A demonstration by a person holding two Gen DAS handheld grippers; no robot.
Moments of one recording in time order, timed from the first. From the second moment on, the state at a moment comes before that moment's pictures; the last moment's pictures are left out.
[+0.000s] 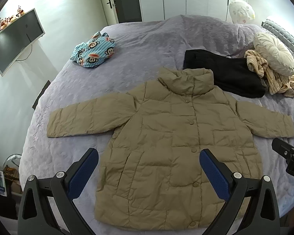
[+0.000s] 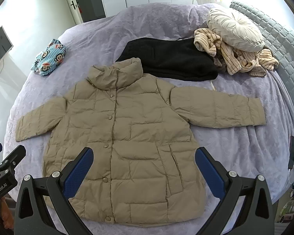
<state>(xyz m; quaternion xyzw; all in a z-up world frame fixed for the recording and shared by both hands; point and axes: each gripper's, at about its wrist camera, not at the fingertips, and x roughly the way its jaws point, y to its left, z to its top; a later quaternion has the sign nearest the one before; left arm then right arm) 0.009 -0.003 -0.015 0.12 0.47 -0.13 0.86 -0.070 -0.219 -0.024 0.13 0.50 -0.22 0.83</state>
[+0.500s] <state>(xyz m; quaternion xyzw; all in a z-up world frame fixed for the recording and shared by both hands) 0.012 -0.003 -0.023 0.13 0.48 -0.12 0.86 -0.067 -0.224 -0.031 0.14 0.51 -0.23 0.82</state>
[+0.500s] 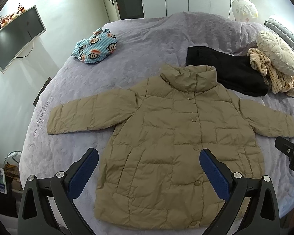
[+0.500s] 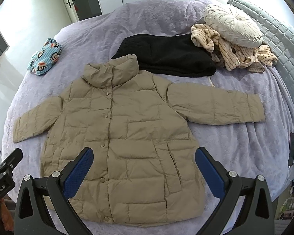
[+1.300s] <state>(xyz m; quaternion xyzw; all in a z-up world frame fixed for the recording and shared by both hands) 0.014 -0.001 -0.023 0.12 0.48 -0.12 0.86 -0.066 -0.225 -0.032 0.14 0.51 -0.23 0.82</state>
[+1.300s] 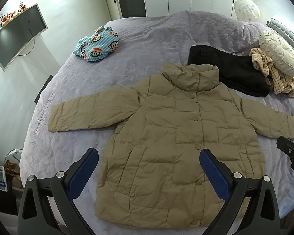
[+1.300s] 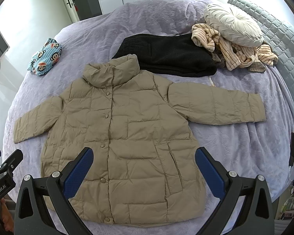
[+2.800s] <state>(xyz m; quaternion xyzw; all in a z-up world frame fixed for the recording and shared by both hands) 0.015 0.007 -0.032 0.12 0.50 -0.11 0.85 -0.065 -0.225 -0.034 0.14 0.51 -0.23 0.82</state>
